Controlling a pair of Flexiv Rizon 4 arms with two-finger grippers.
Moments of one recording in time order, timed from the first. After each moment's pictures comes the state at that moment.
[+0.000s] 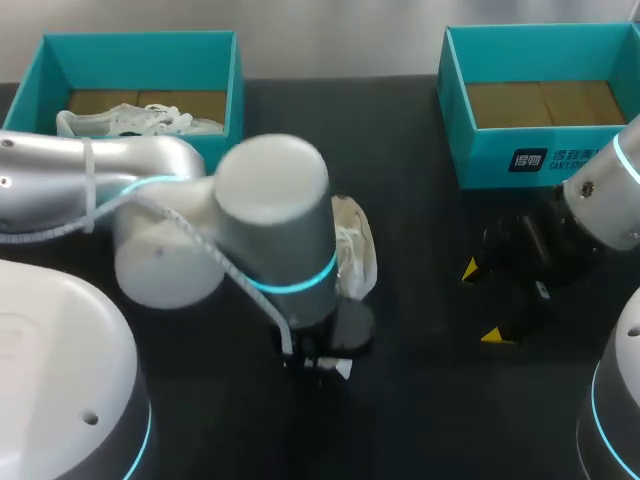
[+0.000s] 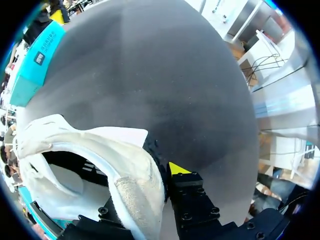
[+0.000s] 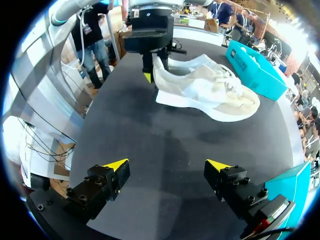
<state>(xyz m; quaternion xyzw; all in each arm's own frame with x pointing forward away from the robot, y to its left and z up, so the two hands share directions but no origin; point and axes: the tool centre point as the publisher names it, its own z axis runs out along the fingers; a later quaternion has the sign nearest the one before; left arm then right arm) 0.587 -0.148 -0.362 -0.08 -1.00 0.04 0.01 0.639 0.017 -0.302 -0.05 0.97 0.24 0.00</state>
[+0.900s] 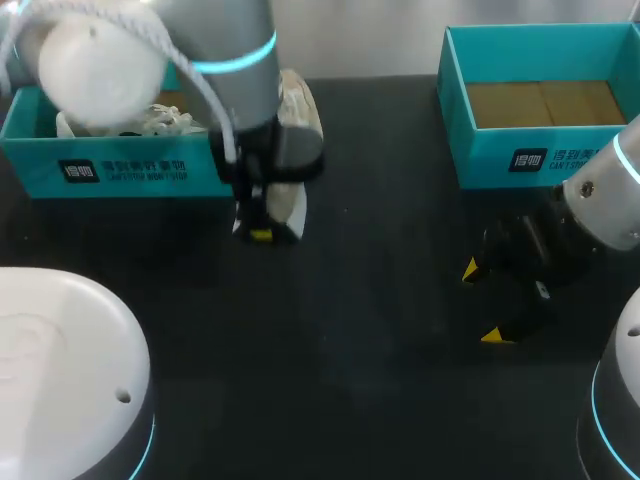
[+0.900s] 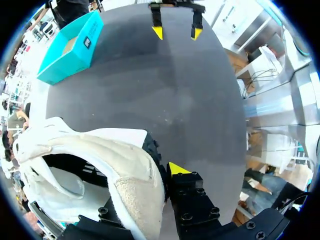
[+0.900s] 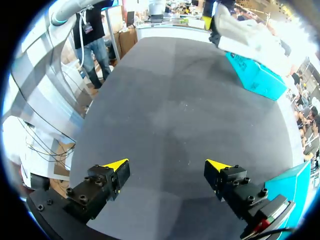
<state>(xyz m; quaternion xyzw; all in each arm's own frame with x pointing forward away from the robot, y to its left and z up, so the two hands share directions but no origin) 0.713 -0.094 -0.207 -0.04 -1.00 0.04 0.02 0.639 0.017 -0.302 -0.05 0.97 0.24 0.00</state>
